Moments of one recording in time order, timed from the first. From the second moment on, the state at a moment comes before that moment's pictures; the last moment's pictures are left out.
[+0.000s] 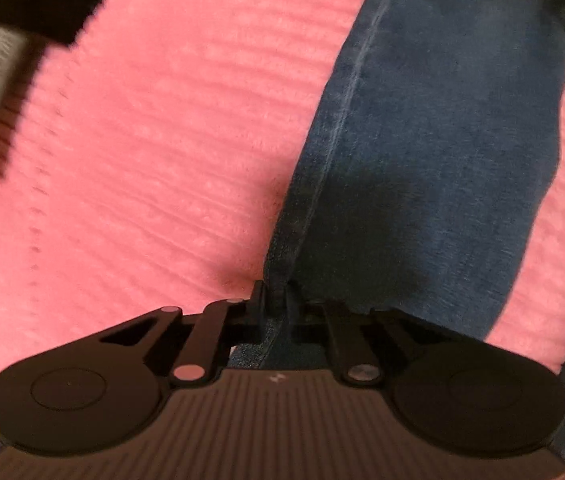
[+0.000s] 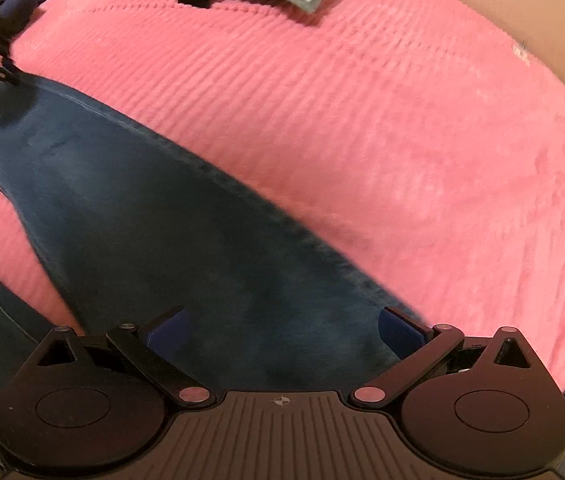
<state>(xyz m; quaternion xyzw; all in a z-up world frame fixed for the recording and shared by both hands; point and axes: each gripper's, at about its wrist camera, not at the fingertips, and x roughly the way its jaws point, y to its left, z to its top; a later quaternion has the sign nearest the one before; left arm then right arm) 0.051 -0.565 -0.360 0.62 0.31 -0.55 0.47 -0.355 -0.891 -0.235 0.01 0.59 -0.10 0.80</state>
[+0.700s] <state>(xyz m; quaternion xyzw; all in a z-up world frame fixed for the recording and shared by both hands) -0.078 -0.498 -0.267 0.65 0.20 -0.46 0.58 -0.366 -0.948 -0.265 -0.13 0.61 0.06 0.78</state>
